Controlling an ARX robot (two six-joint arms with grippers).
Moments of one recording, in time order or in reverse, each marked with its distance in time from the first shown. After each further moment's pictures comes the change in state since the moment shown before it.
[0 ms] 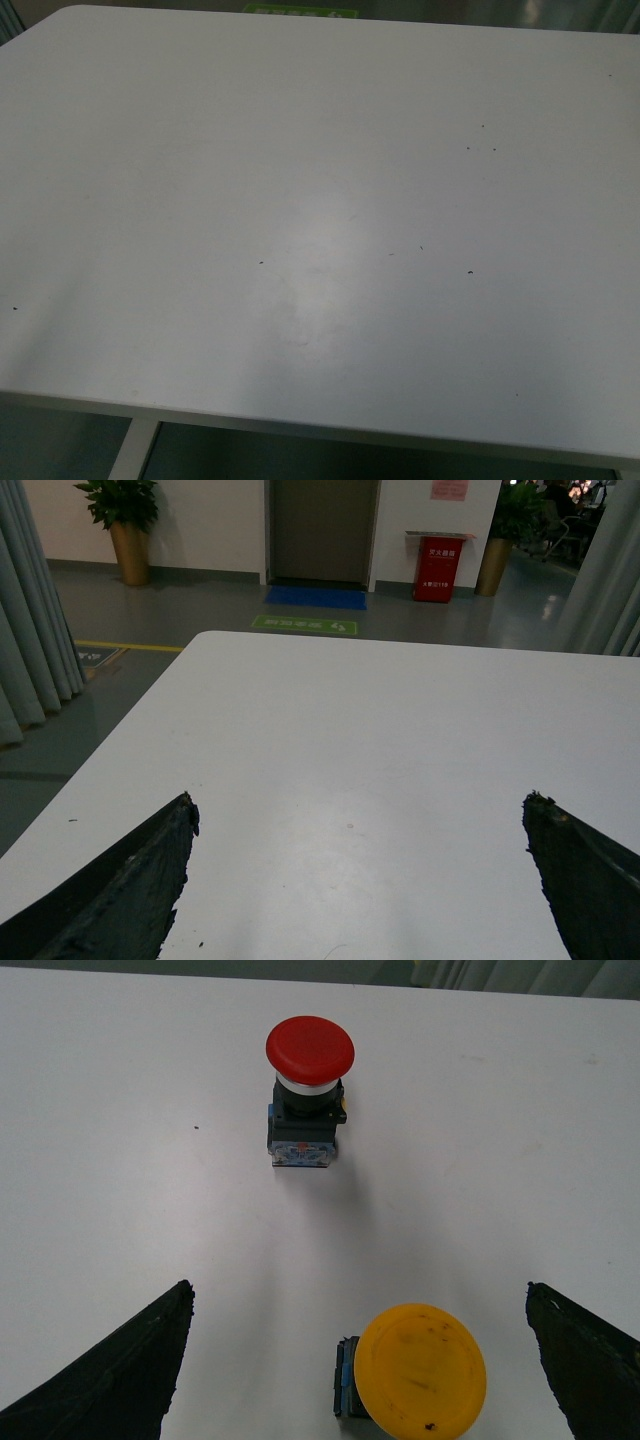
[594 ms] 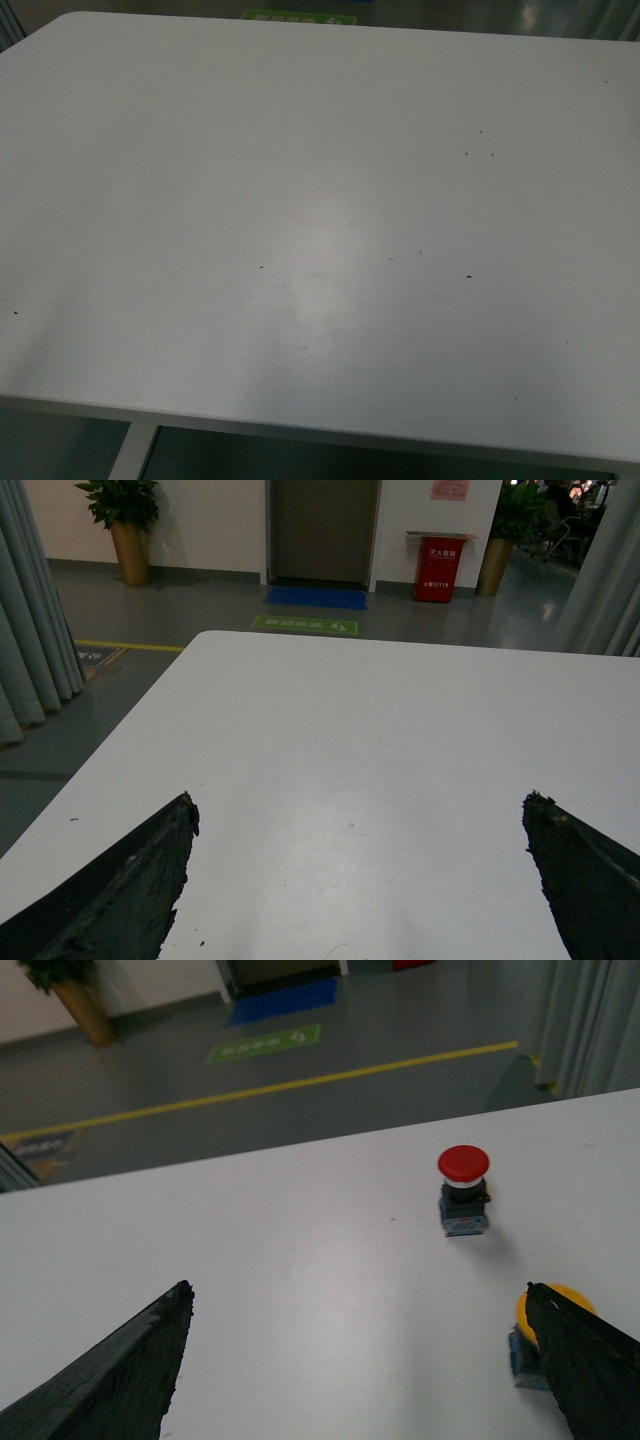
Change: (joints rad) left arm 0.000 0.000 0.000 0.000 0.000 0.000; right arm 0.008 -0.463 -0.427 0.318 -0.244 0.309
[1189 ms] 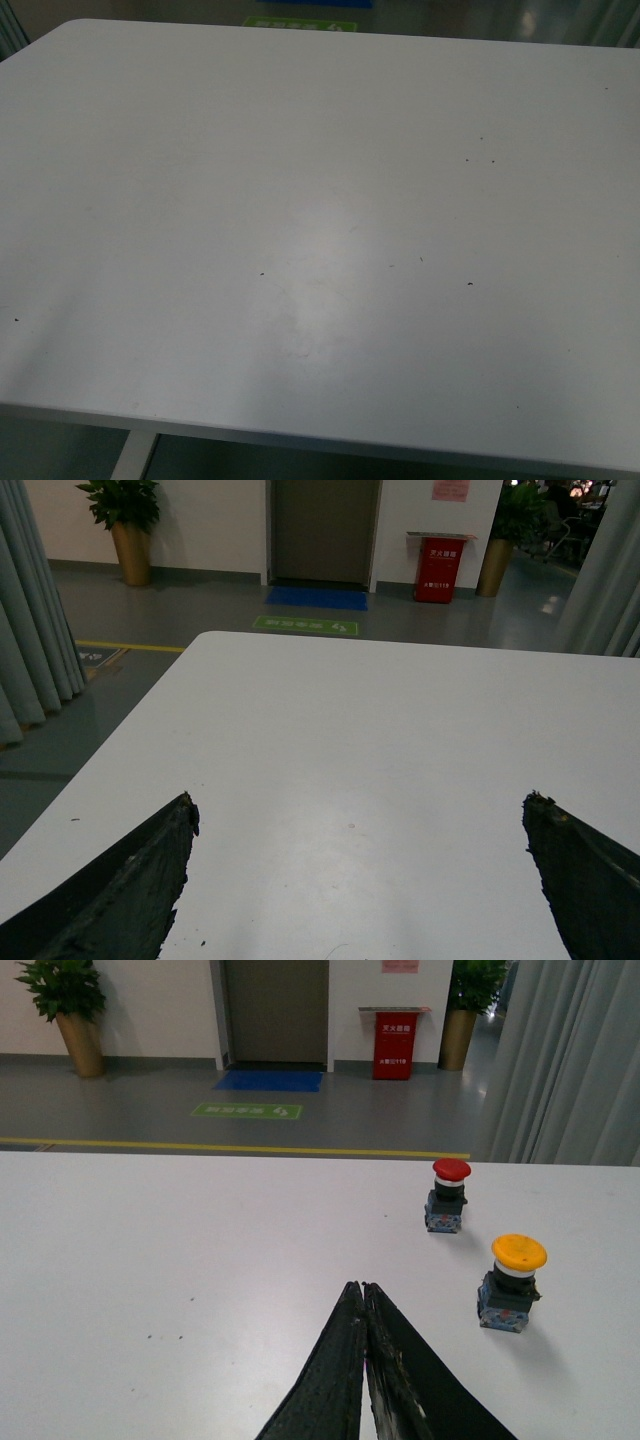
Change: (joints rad) left arm 0.000 -0.001 0.000 0.000 0.000 0.000; right arm 0.169 -0.402 -0.560 0.291 0.182 -0.162
